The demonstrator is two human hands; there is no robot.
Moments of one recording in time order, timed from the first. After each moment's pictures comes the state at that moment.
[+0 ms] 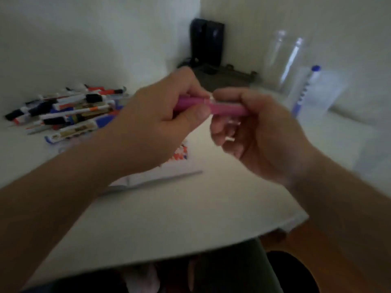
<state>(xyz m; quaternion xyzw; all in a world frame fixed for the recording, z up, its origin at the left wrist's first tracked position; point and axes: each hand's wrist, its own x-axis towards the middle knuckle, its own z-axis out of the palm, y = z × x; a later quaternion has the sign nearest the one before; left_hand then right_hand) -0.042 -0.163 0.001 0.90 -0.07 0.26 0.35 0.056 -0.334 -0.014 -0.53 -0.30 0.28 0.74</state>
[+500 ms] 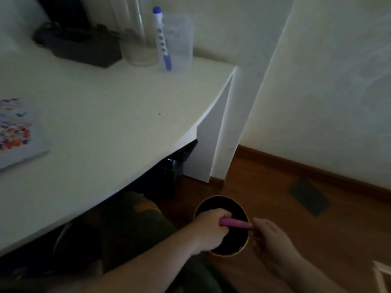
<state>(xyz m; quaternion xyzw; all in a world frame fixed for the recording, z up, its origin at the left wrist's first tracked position) -0.018 -0.470 -0.253 0.82 -0.03 -0.36 0.44 -0.040 -0.679 -0.313 -0.57 0.33 0.22 0.72</state>
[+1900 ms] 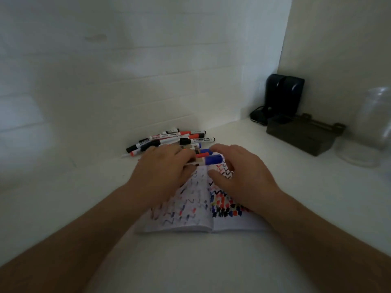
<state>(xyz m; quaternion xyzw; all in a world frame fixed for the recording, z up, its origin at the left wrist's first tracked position) -0.091 -0.018 -0.043 0.96 0.13 0.24 -0.09 0.060 -0.183 -0.057 -0.77 -0.55 -0.09 0.32</state>
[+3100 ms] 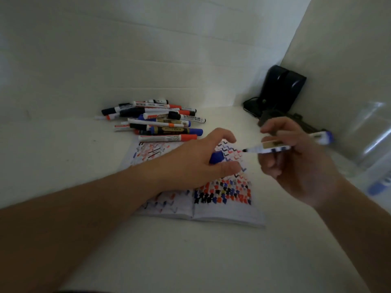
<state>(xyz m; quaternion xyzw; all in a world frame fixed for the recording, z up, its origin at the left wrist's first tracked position) -0.043 -0.068 -0.049 0.93 0.08 0.12 0.35 0.111 -0.242 -0.017 -0.51 -0.39 0.36 0.68</state>
